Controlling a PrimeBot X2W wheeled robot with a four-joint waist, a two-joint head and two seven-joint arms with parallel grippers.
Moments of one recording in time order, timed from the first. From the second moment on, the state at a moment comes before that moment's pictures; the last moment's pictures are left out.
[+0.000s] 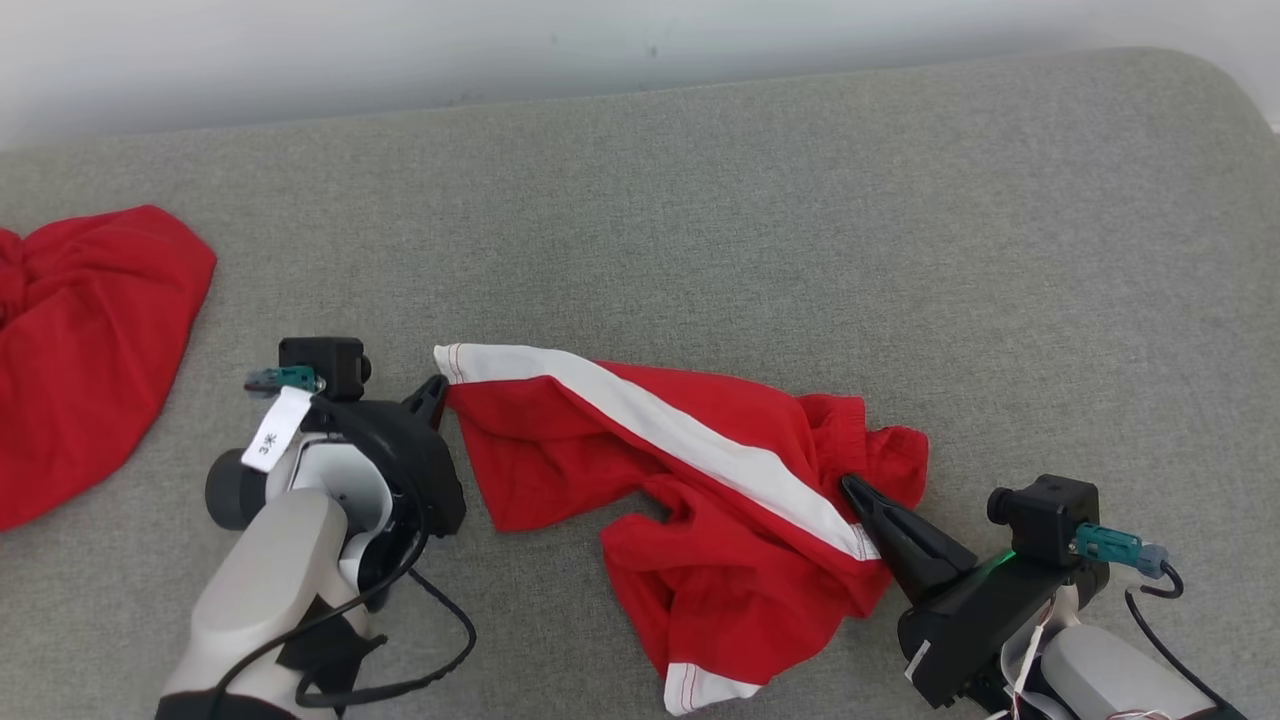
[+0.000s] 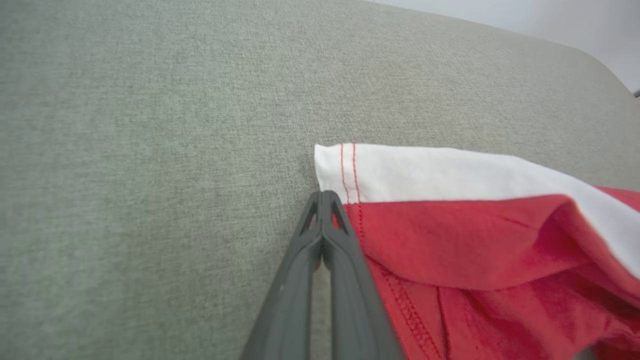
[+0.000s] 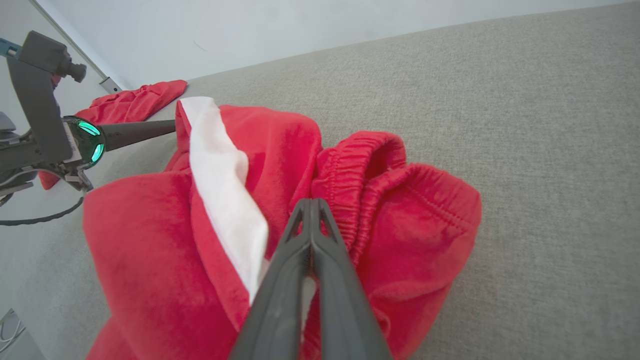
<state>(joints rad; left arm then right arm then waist) -0.75 0.06 -0.41 0.97 -0.45 -0.12 0.05 -0.34 -0.40 0.66 0.29 0.82 0.13 -0.20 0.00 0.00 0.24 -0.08</state>
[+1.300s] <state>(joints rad) -0.81 0.04 -0.50 1.16 -0.46 -0.12 -0.01 -0.27 -0.46 0.70 0.21 0.85 0.12 -0.18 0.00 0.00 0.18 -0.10</state>
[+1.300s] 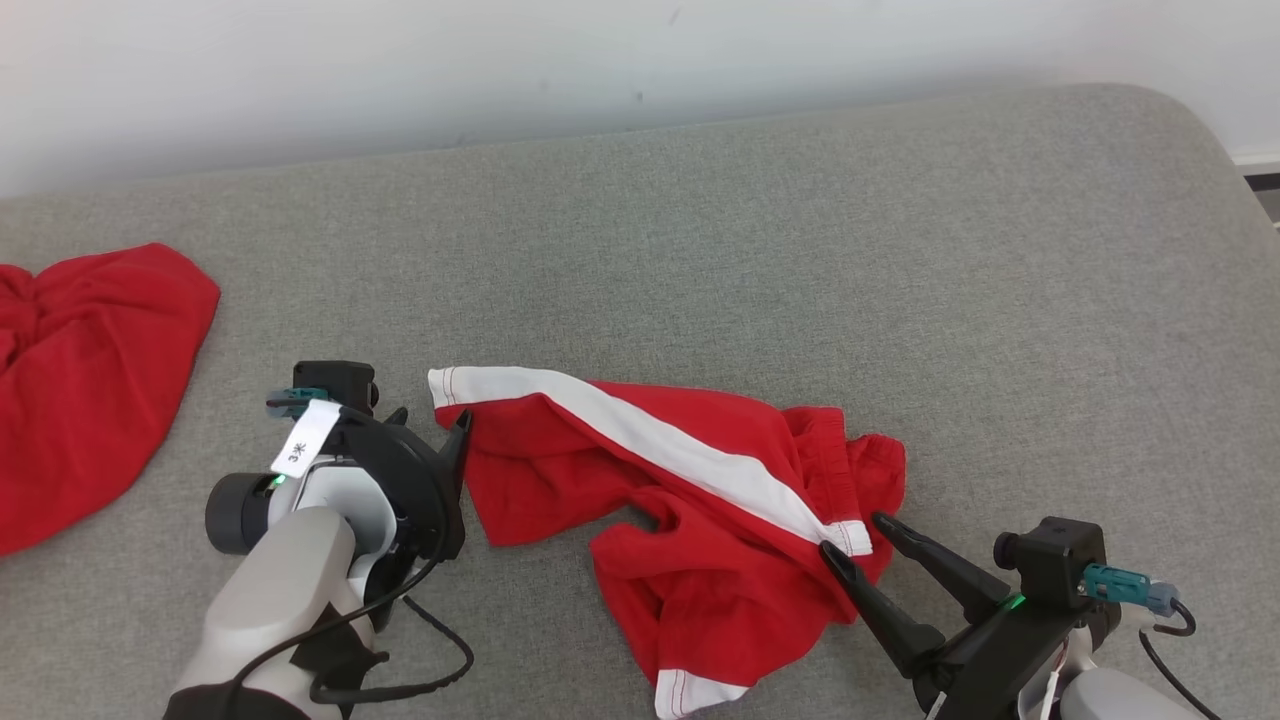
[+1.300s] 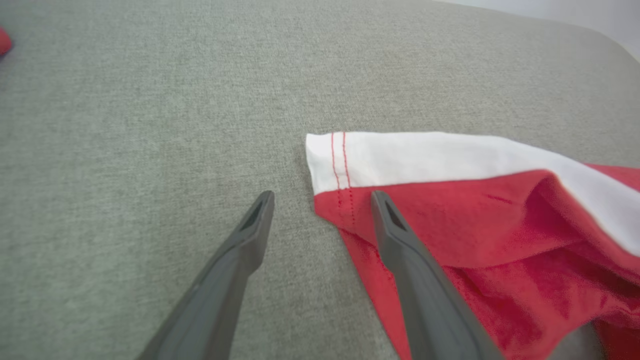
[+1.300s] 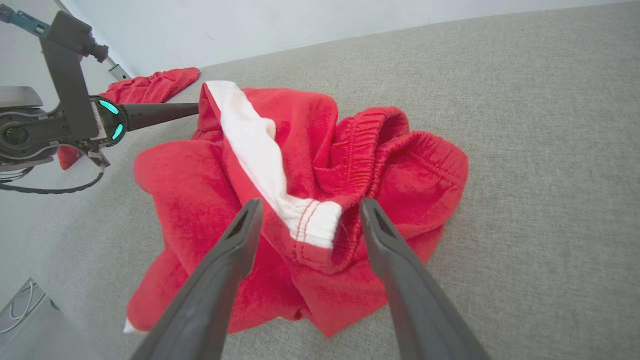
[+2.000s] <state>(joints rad) -0.86 0.04 -0.50 1.18 -0.52 -0.12 0.01 -0.29 -0.45 0.72 0.18 0.84 0.10 -0.11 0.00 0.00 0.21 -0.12</state>
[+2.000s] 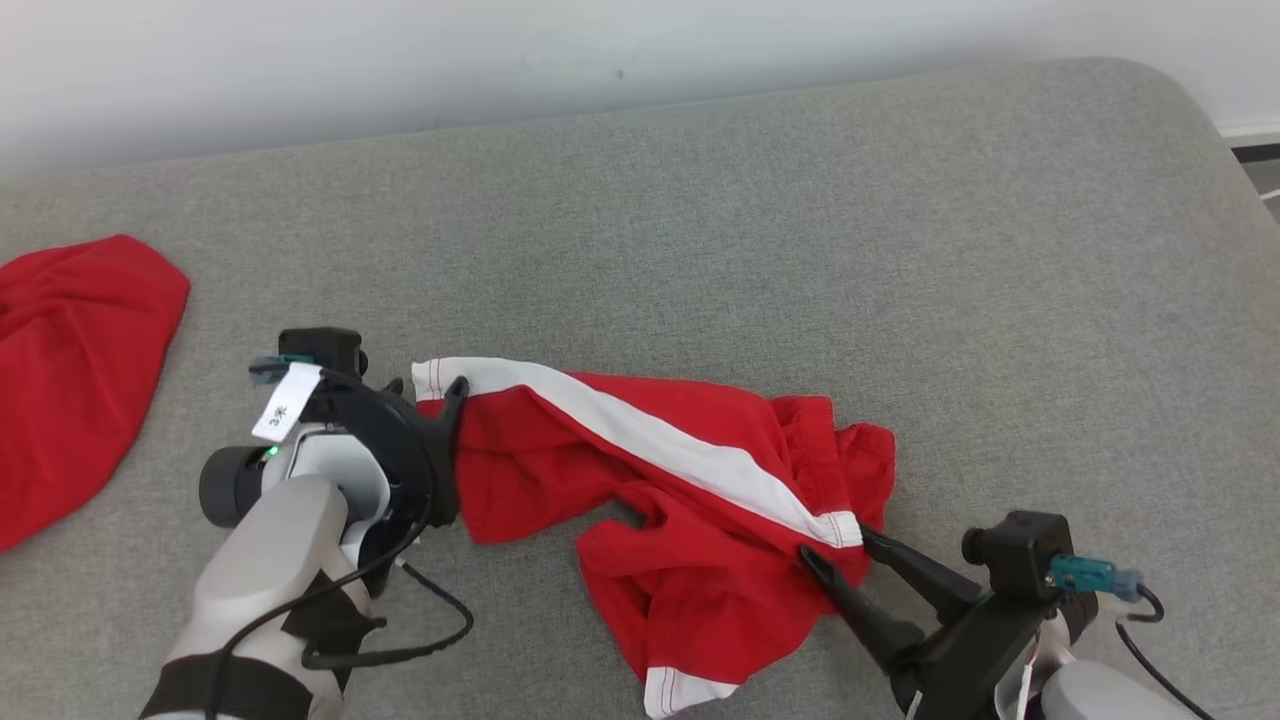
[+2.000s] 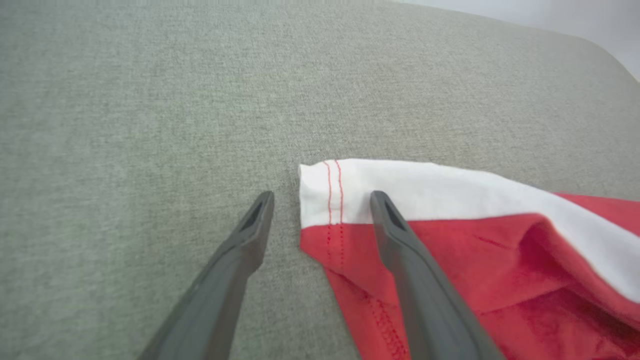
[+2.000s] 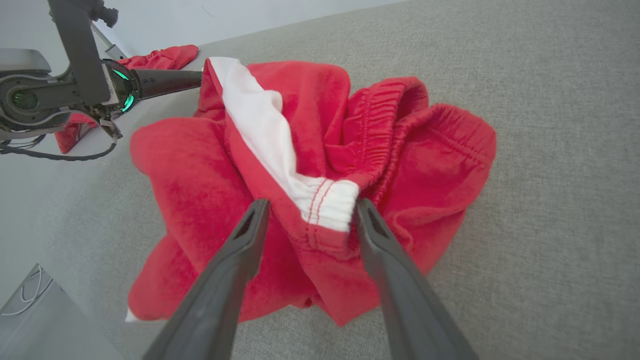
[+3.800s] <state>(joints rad) -1.21 0.20 -0.53 0.86 -0.76 -0.13 -0.02 -1.17 -0.37 0.61 0.61 0.92 0.13 0.01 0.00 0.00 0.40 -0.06</state>
